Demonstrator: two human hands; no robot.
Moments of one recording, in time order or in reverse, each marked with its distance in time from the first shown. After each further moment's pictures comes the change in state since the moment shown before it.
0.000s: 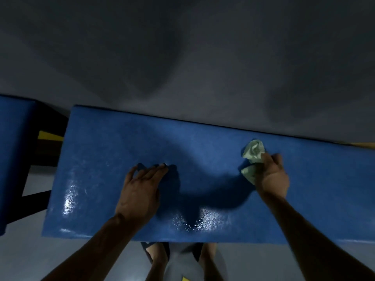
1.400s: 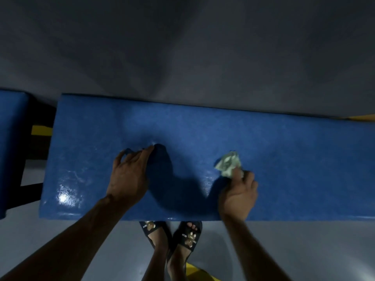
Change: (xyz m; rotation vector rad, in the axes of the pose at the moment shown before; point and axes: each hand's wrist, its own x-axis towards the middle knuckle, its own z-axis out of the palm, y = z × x) left_hand -0.006 0.011 0.008 0.043 0.032 -0.001; right_hand -0.118 0.001 0.044 0.031 0.089 0.021
